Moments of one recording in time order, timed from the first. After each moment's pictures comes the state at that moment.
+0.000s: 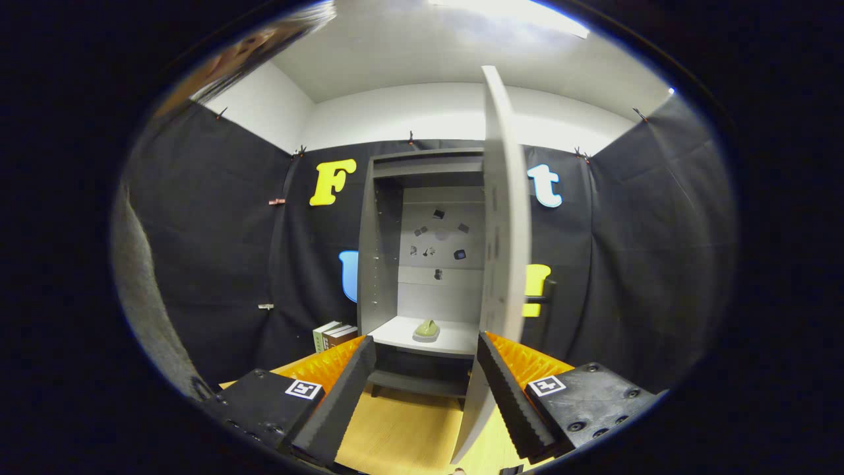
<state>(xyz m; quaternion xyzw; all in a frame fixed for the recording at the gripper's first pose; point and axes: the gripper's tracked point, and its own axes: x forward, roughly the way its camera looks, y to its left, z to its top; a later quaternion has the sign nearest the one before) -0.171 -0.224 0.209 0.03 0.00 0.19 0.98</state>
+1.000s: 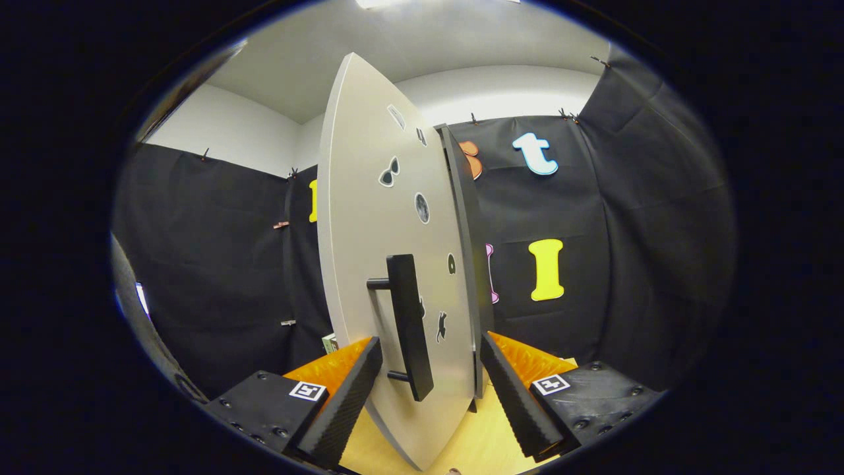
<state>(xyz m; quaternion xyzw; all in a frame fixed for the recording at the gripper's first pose) -0.089 -0.292 0.171 0.11 0.02 0.25 0.96</state>
